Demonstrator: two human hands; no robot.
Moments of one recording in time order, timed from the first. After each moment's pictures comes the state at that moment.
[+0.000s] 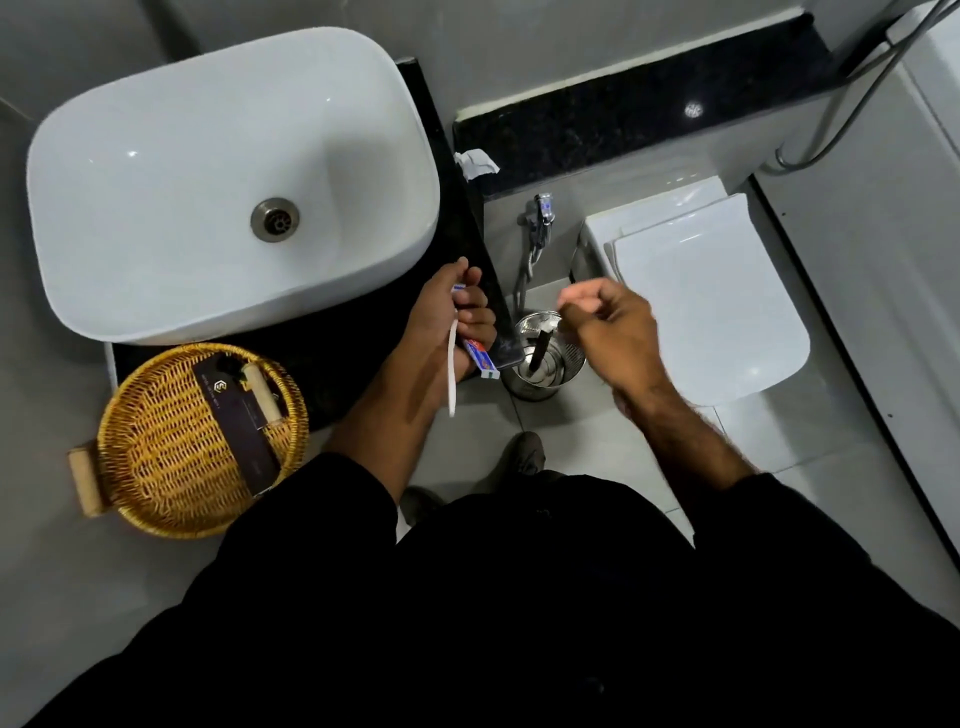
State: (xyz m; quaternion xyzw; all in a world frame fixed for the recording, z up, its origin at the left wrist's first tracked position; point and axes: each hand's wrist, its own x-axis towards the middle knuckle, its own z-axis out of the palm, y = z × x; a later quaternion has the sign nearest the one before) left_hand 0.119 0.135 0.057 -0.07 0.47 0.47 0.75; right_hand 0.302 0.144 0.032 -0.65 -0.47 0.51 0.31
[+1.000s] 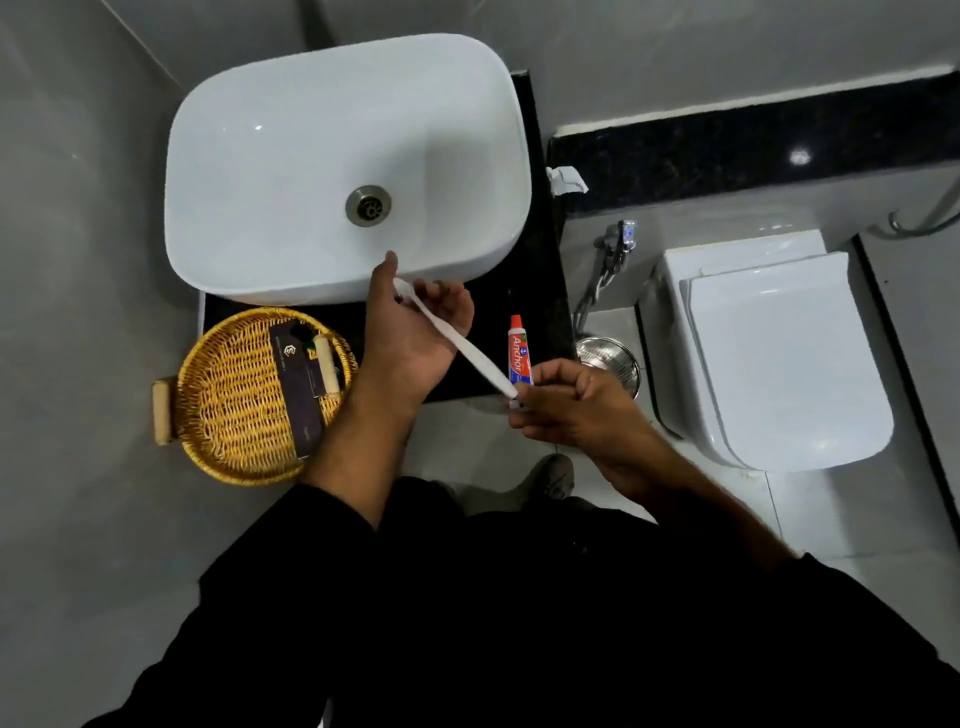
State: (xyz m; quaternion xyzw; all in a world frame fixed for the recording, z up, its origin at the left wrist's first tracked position) left_hand 0.050 0.092 0.070 -0.21 0.39 0.69 0.57; right_hand 0.255 0.098 0.062 -0.45 -0.39 0.79 0.15
